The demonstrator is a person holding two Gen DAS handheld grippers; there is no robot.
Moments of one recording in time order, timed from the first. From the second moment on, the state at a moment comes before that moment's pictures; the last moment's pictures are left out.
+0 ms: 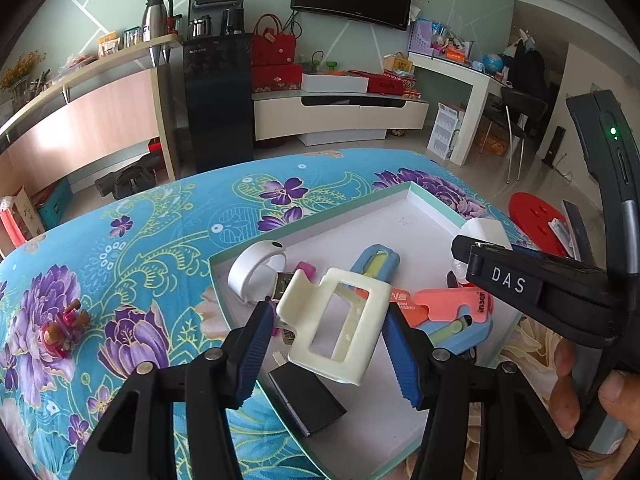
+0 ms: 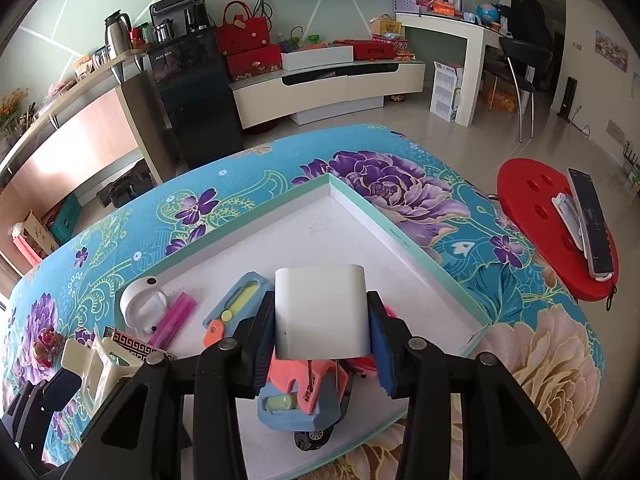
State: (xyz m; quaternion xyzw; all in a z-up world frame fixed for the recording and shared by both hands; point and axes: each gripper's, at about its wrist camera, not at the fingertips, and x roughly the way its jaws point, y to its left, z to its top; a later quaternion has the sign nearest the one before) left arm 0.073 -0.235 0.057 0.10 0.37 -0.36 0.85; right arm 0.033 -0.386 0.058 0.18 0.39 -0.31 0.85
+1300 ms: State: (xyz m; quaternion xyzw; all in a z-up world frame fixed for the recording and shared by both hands) left arm 0.080 -0.227 0.057 0.09 0.38 -0.35 0.85; right arm 0.043 -0.377 0.054 0.16 0.42 -0.30 0.84
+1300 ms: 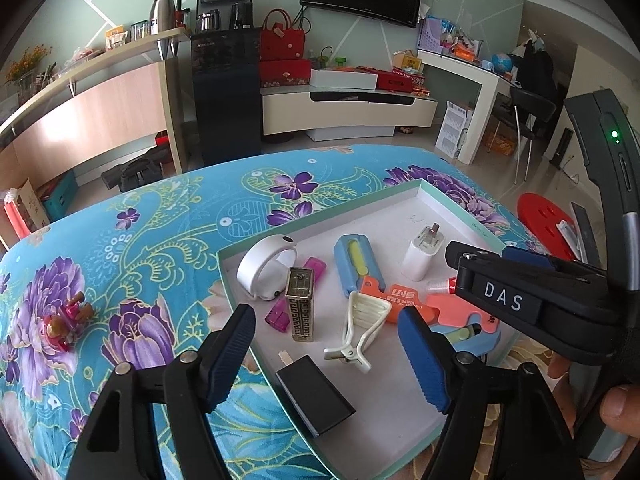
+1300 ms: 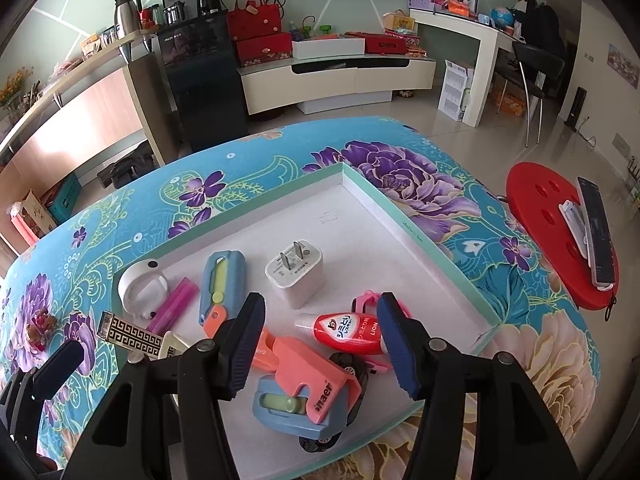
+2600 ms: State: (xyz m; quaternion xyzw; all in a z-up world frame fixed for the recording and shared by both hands) left arm 0.042 -0.143 0.028 0.08 0.45 -0.28 0.84; right arm -0.022 -0.306 0.029 0.13 0.48 -0.24 0.83
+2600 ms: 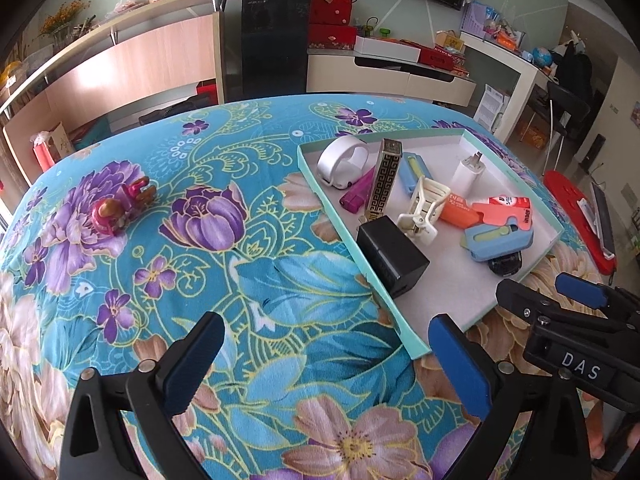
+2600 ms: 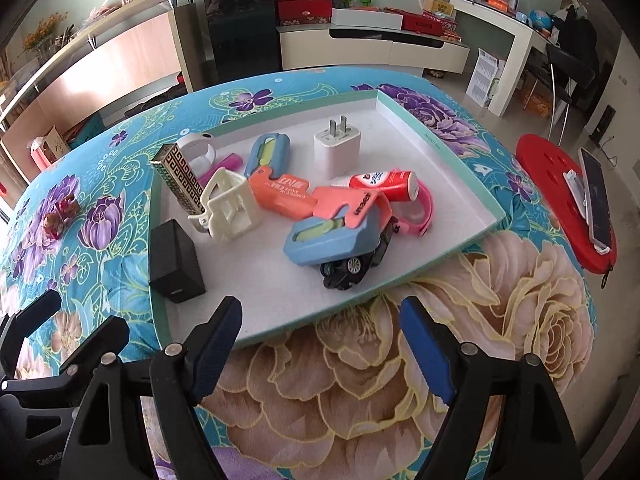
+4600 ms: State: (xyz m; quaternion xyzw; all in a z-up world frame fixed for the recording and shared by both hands) left arm 0.021 -0.127 0.011 0.09 0.47 -0.27 0.84; right arm -0.036 -0.287 0.023 0.11 0.50 -0.23 0.83
